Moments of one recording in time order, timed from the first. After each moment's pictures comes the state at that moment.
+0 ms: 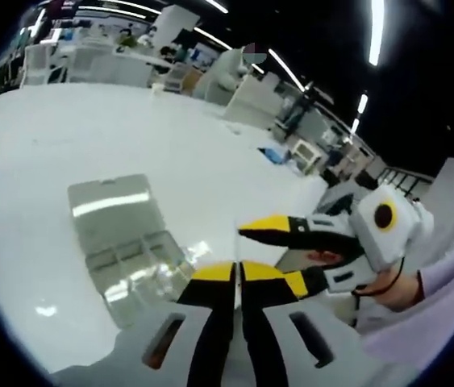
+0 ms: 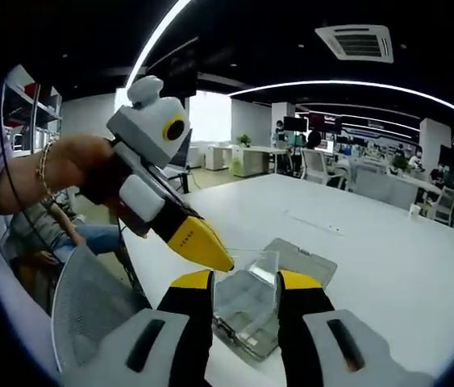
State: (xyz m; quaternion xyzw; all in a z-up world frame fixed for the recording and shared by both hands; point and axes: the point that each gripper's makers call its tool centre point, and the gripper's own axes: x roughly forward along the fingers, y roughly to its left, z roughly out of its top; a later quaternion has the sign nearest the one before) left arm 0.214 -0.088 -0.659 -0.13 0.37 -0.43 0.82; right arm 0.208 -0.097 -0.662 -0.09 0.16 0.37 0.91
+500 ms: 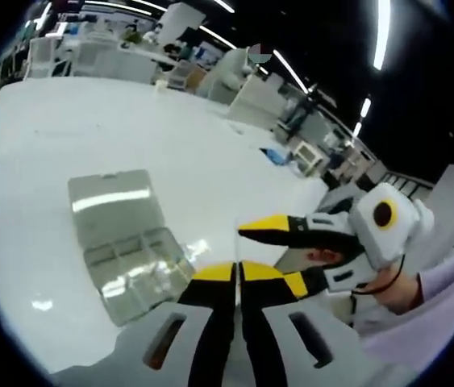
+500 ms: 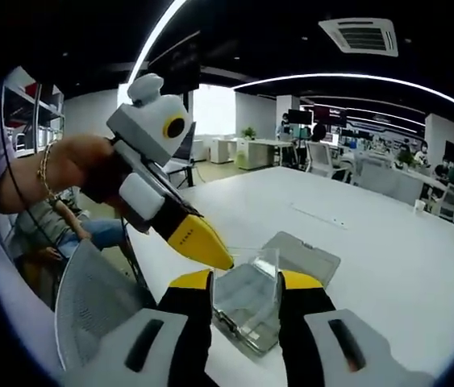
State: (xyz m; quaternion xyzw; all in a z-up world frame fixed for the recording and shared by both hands) left arm 0.216 -0.089 -0.662 -0.14 0.37 -0.42 0.82; right arm 0.209 -0.100 -0.668 -0.10 0.18 0.39 0.90
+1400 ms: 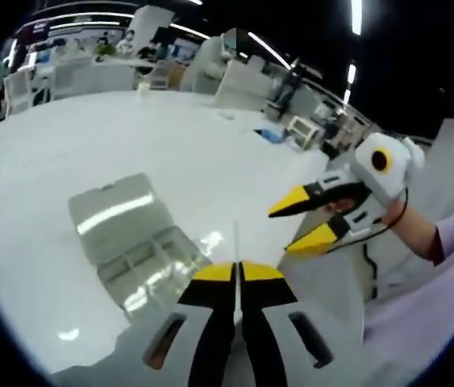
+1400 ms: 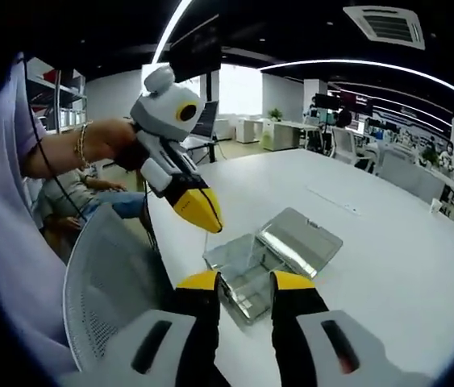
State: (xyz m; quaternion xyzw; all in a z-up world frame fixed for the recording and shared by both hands) left arm 0.214 -0.087 -0.684 -0.03 0.36 -0.47 0.81; right arm 0.198 -0.141 -0.680 -0.14 0.22 0.46 0.85
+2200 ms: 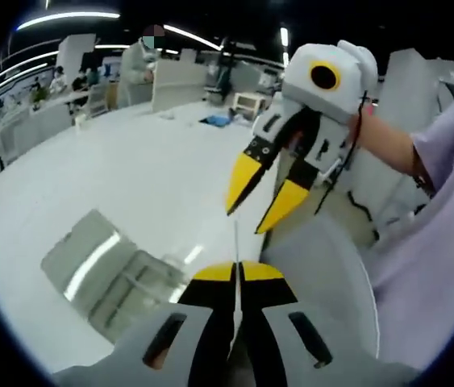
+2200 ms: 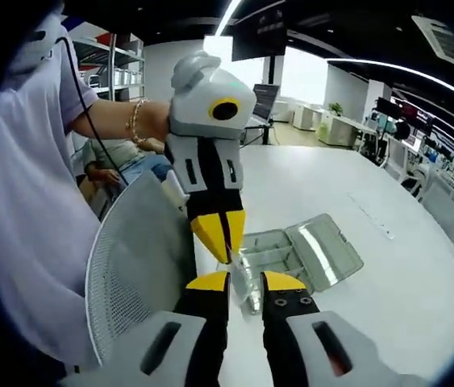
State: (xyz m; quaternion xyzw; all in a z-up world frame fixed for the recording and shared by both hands) left arm 0.180 -0.126 -0.681 0.09 0.29 -0.59 0.75; right arm 0.179 -0.135 -0.669 -0.24 0.23 0.58 0.74
